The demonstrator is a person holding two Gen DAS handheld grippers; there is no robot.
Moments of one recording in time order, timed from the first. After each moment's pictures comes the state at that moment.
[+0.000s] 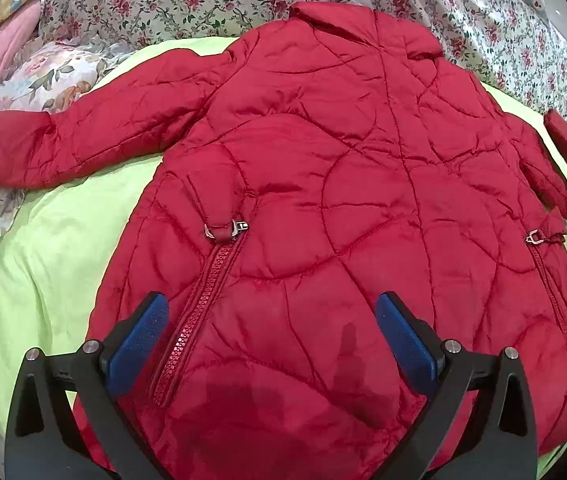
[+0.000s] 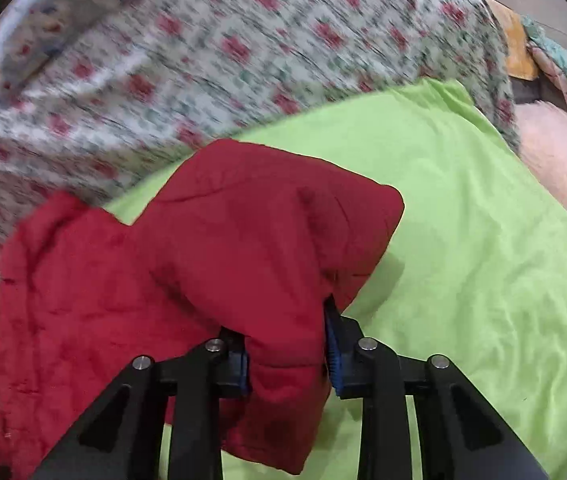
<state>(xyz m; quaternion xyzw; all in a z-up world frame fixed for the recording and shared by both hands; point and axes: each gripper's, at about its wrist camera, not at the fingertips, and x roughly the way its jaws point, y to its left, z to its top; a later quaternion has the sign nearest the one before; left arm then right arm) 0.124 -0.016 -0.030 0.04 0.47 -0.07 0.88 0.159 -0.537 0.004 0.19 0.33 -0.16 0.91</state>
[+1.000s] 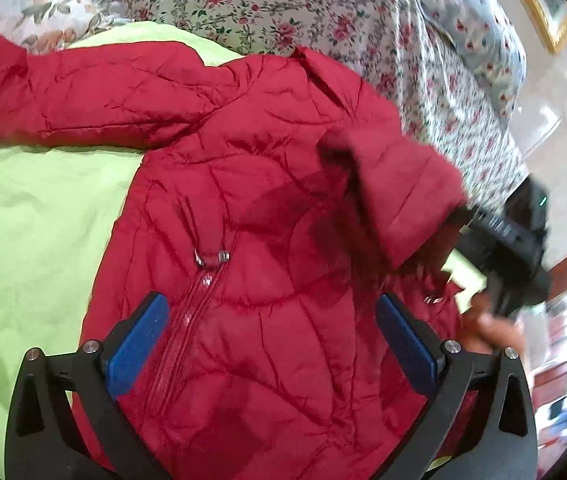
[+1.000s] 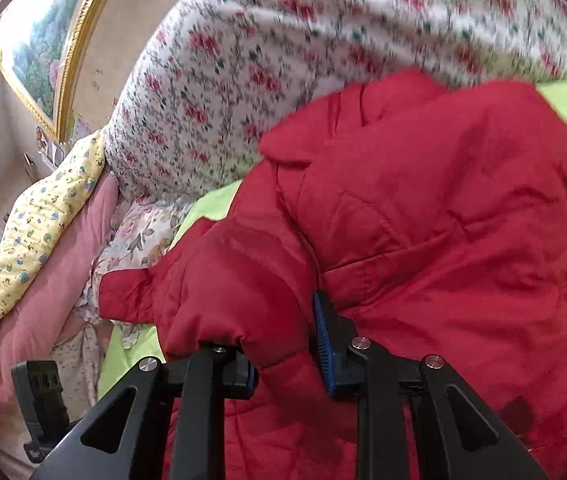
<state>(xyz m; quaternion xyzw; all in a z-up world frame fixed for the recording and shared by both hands) 0.147 0.060 -0.008 -0.18 0.46 -0.20 0.85 0.211 -0.257 0.018 0.24 0.37 0.19 0.88</state>
